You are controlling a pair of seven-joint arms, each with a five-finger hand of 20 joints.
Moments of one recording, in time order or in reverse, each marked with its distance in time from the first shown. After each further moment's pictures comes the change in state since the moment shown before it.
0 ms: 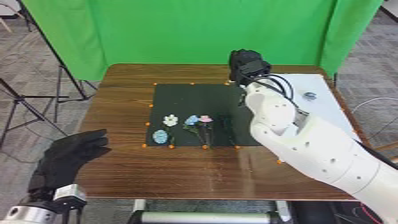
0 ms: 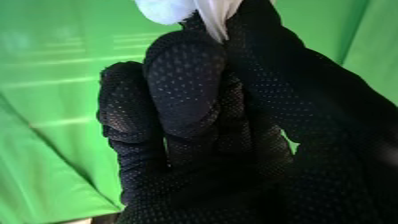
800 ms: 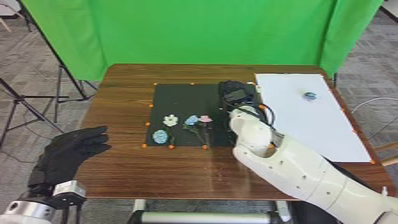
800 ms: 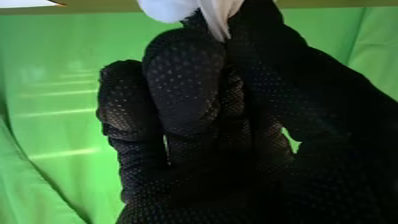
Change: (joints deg) left arm -1.5 -0.3 -0.7 0.6 0.4 -1.9 -1.7; right arm -6.6 -6.2 -1.6 7.2 -3.2 0.0 1.1
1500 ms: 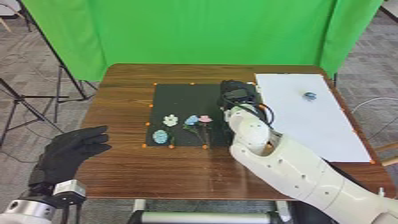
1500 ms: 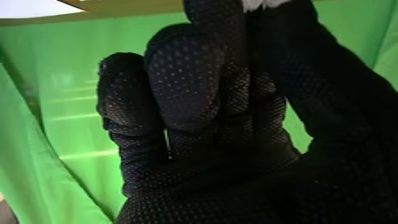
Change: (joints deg) left arm -0.4 -0.2 0.0 0.3 0.0 -0.3 -0.6; right arm -0.7 -1.3 2.0 -1.7 1.8 -2.7 4.8
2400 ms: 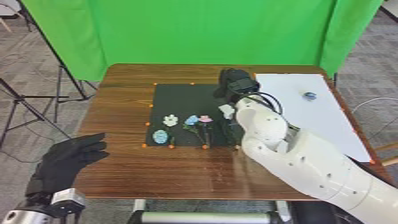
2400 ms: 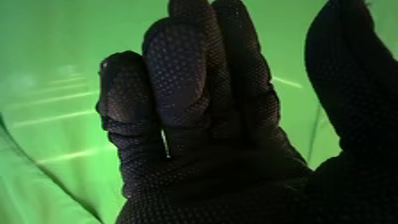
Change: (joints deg) left arm 4.4 -0.2 -0.2 -0.7 -0.3 1.3 2.7; right arm 1.9 8.0 1.2 -11.4 6.4 -1.1 -5.2
